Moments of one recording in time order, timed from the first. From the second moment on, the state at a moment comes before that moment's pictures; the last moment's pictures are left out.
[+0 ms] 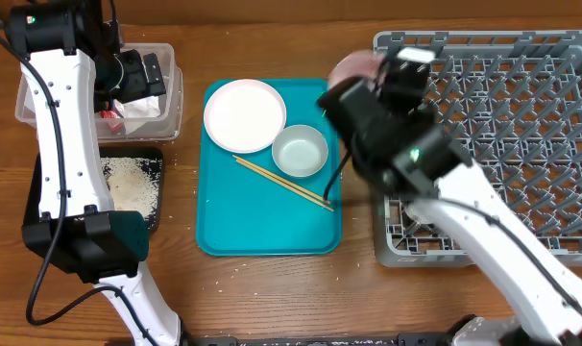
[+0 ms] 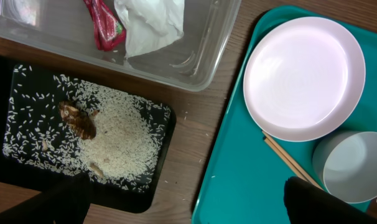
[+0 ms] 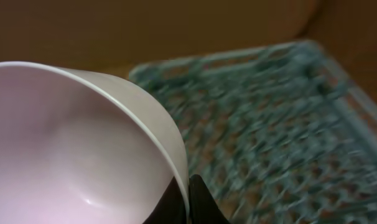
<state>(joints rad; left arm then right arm) 0.14 2.06 2.36 -1.62 0.01 -0.17 0.64 1.58 1.66 -1.08 0.94 0.73</state>
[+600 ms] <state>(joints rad) 0.14 2.06 2.36 -1.62 0.01 -0.17 0.28 2.01 1.64 -0.22 1.18 -0.10</state>
